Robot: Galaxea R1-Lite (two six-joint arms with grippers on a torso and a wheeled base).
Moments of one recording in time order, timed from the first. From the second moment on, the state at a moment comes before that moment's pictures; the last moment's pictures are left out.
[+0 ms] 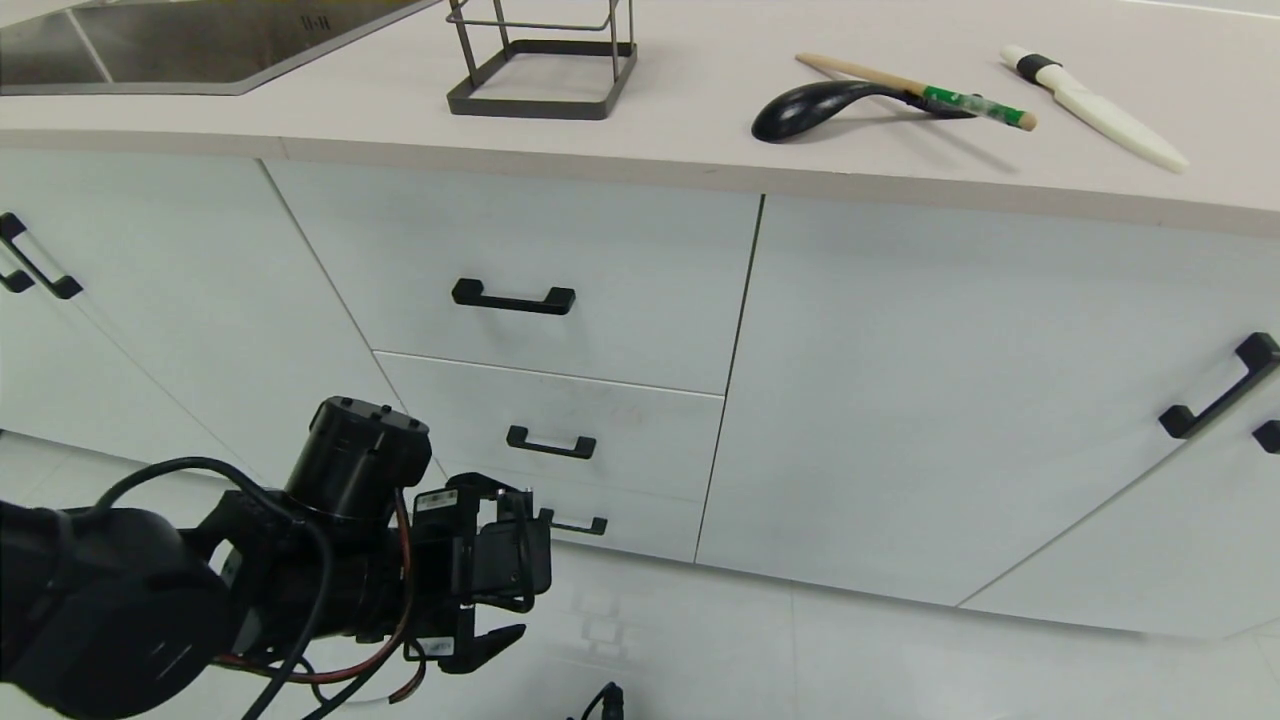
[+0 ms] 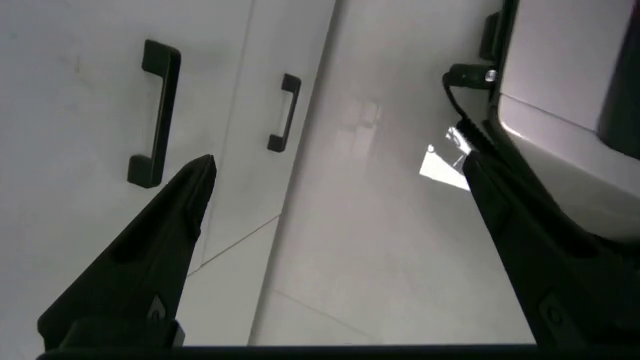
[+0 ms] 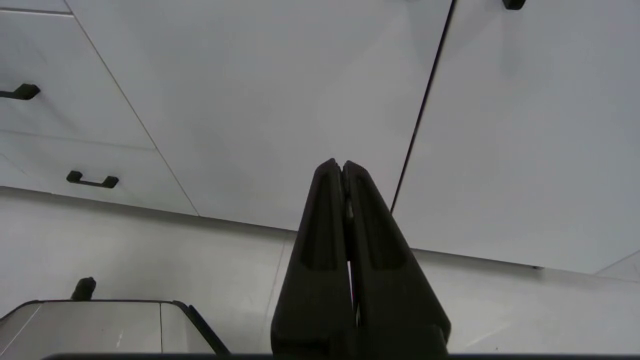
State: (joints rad) left arm -0.55 1.68 -0.61 -0.31 -0.09 1.04; right arm 0.00 0.02 0.00 0.00 0.02 0.01
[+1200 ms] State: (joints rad) left arm -0.48 1.93 -0.81 -0.40 -0.08 1.17; right arm 0.00 0.02 0.00 0.00 0.02 0.01
